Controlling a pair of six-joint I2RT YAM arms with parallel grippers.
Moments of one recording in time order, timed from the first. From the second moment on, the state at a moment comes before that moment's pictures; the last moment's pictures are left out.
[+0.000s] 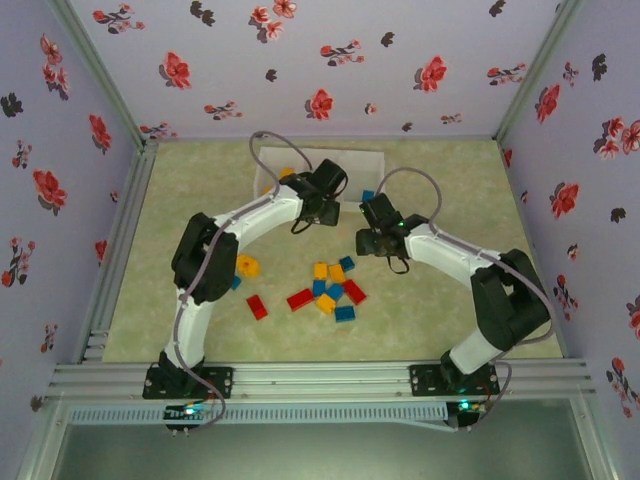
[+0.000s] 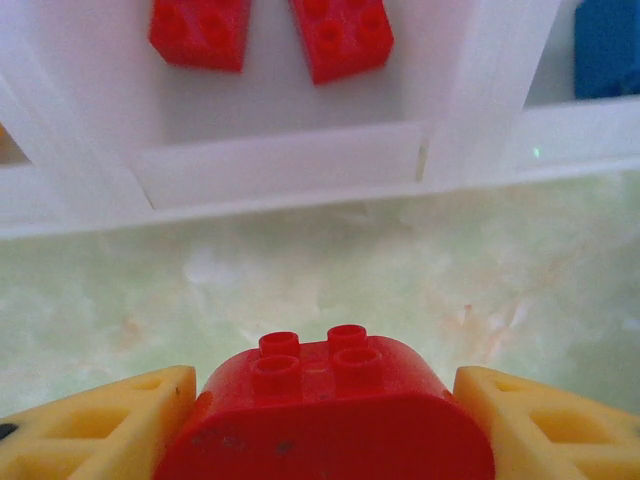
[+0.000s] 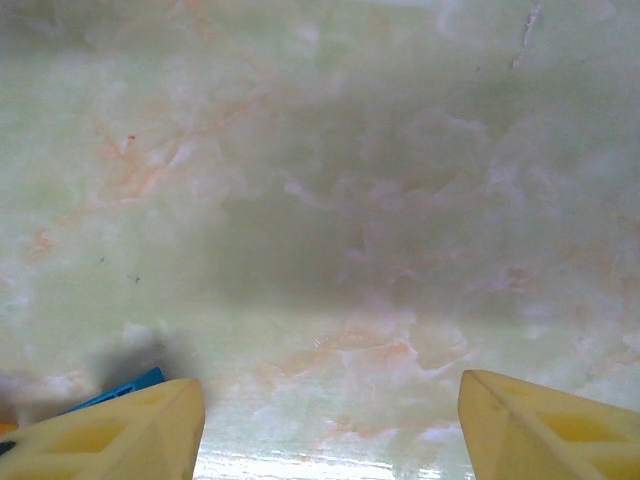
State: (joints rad) left arm -0.74 2.11 1.79 -0.78 -0.24 -0.48; right arm 0.57 1.57 0.99 -0.53 0.17 0.47
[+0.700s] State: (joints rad) left arm -0.63 2.31 2.07 -0.58 -0.26 -0.30; right arm 0.57 1.39 0.91 -0.60 0.23 0.49
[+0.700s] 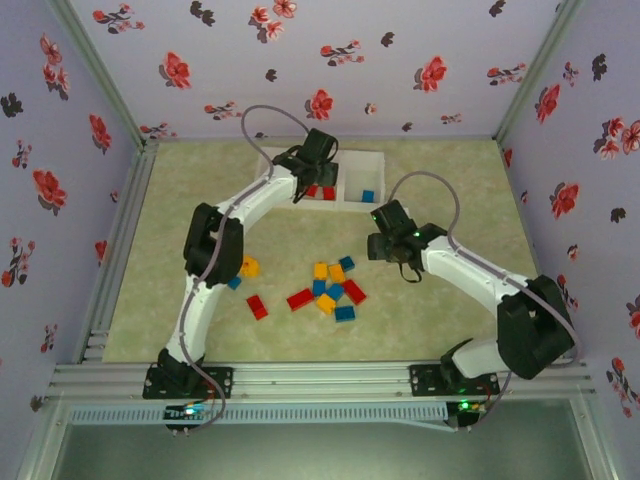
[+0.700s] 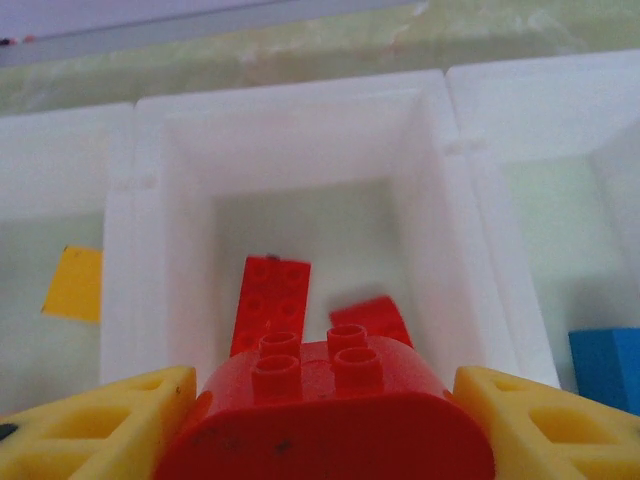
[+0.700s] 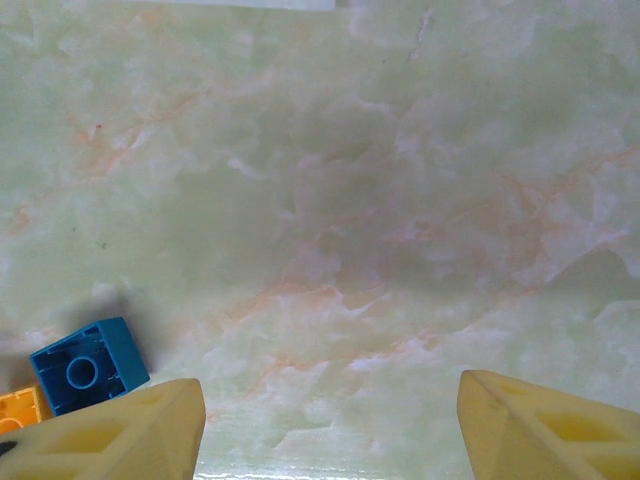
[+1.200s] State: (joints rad) left arm -0.59 2.47 2.30 -0.55 -0.26 -0.24; right arm 0.57 1.30 0.89 -0.66 0.27 0.49
